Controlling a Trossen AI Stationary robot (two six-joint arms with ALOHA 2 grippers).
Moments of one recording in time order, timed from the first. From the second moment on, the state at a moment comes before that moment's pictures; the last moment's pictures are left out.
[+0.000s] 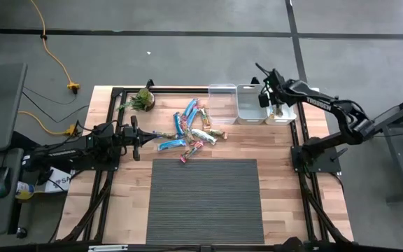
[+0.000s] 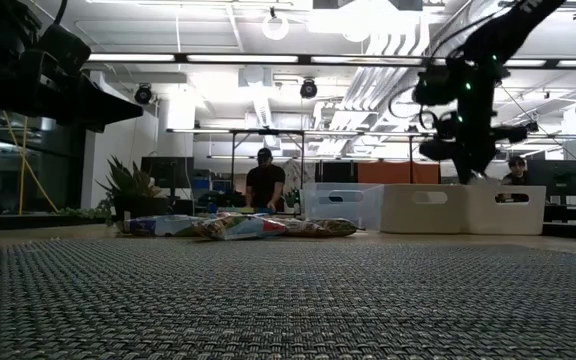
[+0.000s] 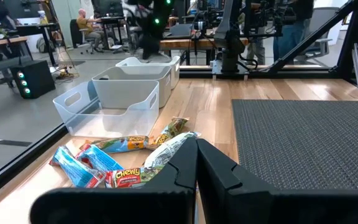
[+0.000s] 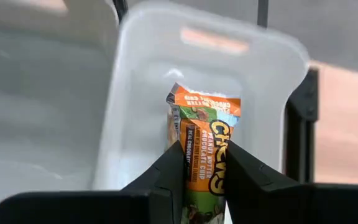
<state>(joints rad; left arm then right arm) 0.24 0.09 0.02 0.01 0.06 0.07 -0.92 1.38 0.87 -0.69 0.40 0.42</state>
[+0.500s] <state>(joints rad) 0.24 0.09 0.02 0.01 0.06 0.07 -0.92 1.38 0.80 -0.60 0.41 0.42</state>
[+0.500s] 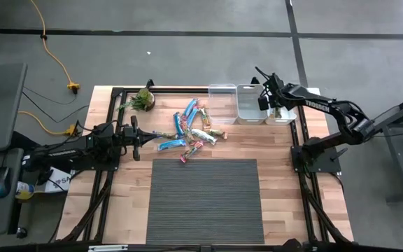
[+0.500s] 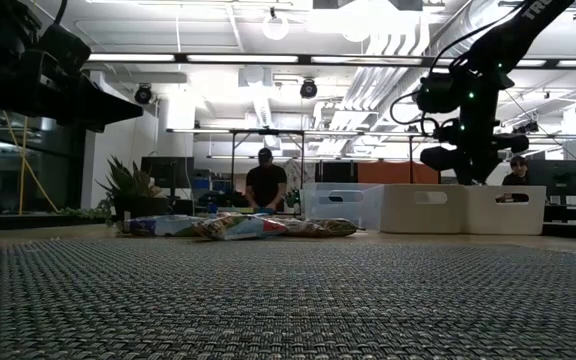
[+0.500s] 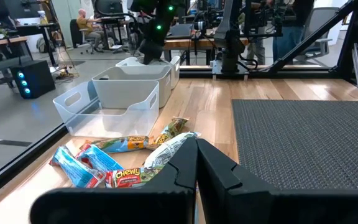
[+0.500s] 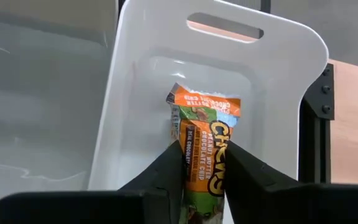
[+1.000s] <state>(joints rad) 0.23 0.09 0.02 0.01 0.06 0.07 -0.91 1.38 0.83 -0.52 0.33 0.38</state>
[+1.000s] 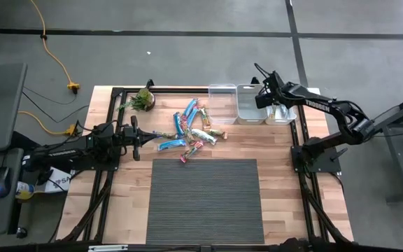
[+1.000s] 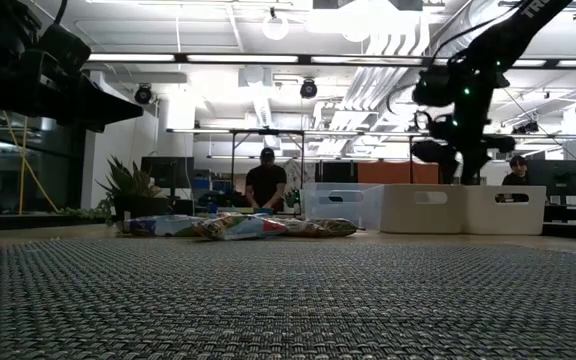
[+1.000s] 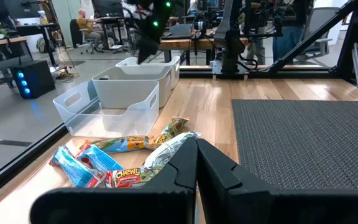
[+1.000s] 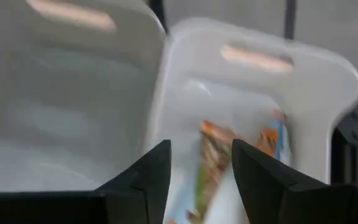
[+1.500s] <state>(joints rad) 0.23 0.09 0.02 0.01 0.06 0.07 -0.77 1.38 1.20 -0.32 0.02 0.10</state>
